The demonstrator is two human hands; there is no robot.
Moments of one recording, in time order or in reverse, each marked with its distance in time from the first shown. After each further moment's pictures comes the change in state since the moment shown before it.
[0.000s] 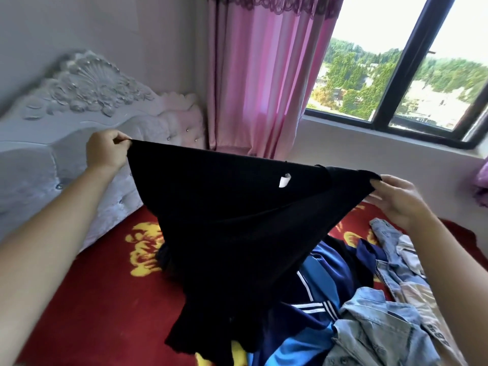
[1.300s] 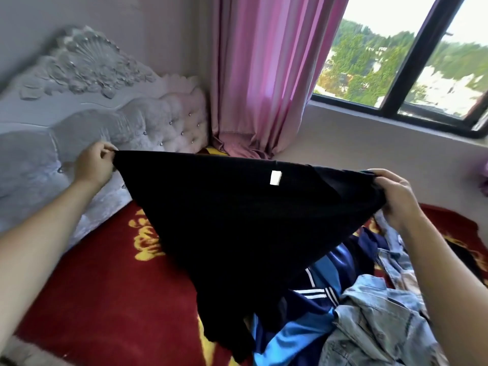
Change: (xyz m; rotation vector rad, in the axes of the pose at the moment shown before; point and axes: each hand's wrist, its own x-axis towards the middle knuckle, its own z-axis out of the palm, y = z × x) left_hand -0.003 -0.088 0.004 0.035 -0.031 -0.020; right_hand -0.024 0.013 0.039 -0.062 0.045 0.007
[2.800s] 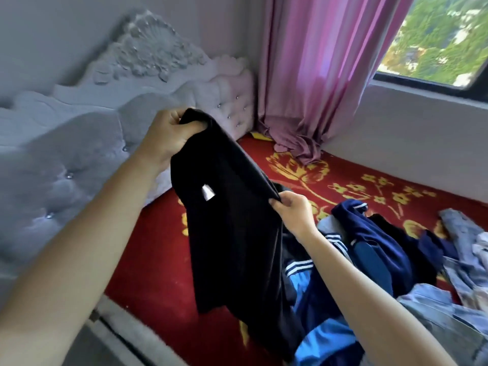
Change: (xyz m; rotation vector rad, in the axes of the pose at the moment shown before) left_hand -0.069 0.109 -0.040 -0.385 -0.309 0.081; right_hand -0.041 0.119 0.207 -0.492 -0.311 -0.030
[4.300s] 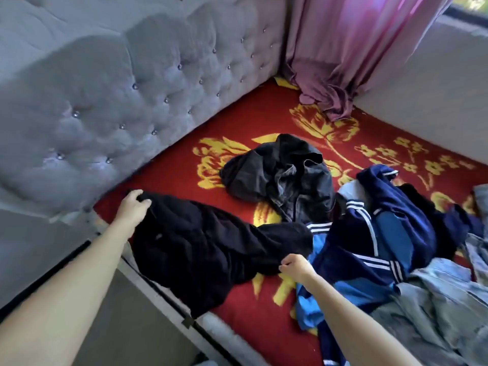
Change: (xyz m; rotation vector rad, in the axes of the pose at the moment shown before) left_hand -0.112 -0.271 -0.078 0.394 0.210 -0.911; right_hand -0.086 0.170 0.077 -0.485 -0.593 0.604
